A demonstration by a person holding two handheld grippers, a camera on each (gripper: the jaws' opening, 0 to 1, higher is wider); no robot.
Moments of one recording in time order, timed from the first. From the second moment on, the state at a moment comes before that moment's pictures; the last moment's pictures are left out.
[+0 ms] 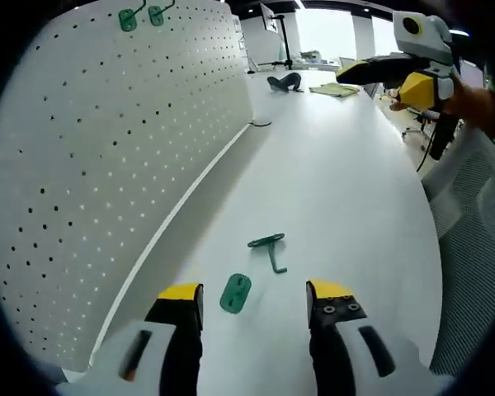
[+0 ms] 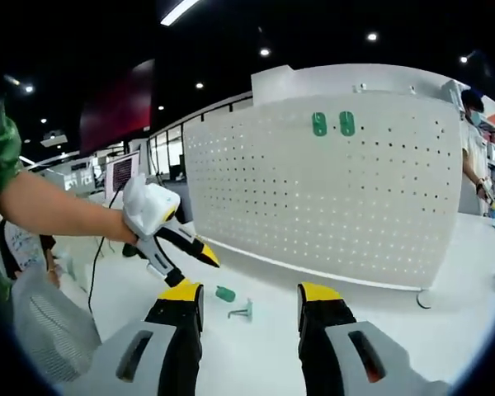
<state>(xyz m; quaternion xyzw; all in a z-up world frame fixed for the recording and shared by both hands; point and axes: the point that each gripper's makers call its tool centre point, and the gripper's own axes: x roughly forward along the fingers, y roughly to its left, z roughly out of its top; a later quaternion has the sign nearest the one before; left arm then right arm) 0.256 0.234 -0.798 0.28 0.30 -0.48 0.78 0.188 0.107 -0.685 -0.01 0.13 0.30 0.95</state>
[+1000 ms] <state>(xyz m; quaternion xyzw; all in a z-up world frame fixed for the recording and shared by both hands) 0.267 0.233 -0.824 0.29 0.33 -0.49 0.75 0.169 0.113 -0.708 -0.02 0.17 0.38 0.91</state>
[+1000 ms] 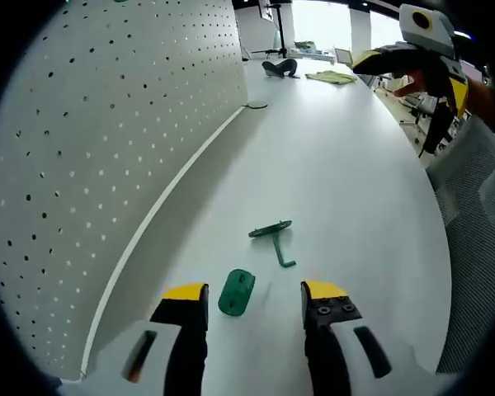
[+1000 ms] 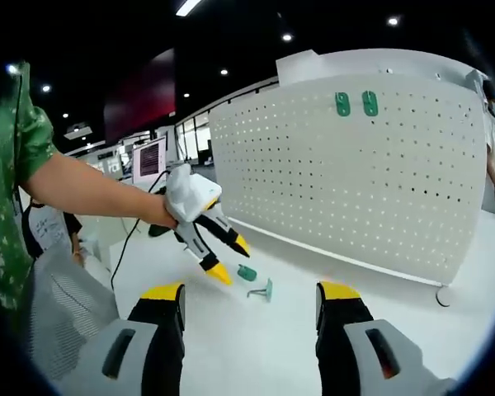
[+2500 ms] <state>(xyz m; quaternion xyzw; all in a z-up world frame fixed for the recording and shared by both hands) 0.277 0.231 -0.837 0.44 0.31 -0.49 0.69 0.167 0.103 -0.719 0.01 0.17 0.40 0.90</state>
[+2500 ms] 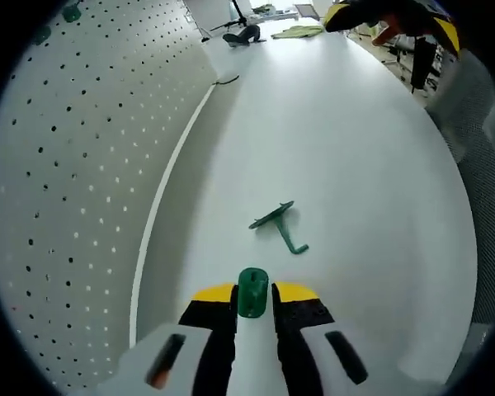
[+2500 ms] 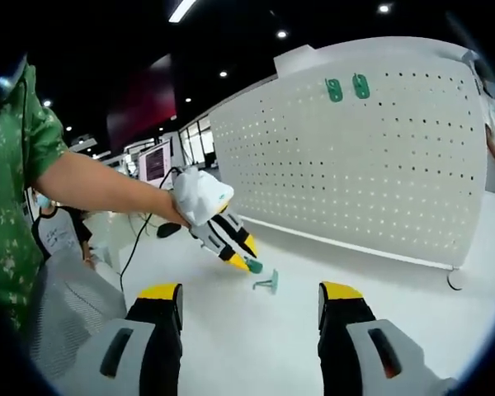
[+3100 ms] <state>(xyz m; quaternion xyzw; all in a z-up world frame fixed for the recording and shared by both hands) 0.277 0.231 -0.844 0.47 0.32 -0.49 0.67 0.170 0.096 -0.720 0.03 0.17 0.39 0.90</state>
